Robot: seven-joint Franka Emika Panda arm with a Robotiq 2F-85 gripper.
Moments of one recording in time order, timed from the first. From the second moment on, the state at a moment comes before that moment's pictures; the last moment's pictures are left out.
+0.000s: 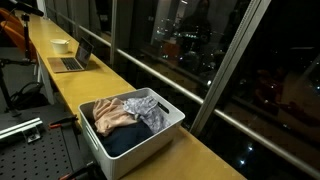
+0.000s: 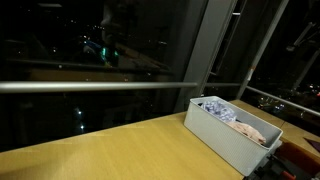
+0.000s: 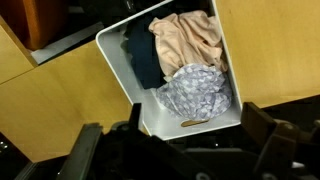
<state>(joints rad) -0.07 -0.49 0.19 -2.27 -0.13 1.91 0.41</state>
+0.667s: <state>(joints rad) -0.07 -0.45 0.19 -2.26 -0.17 2.01 0.38</state>
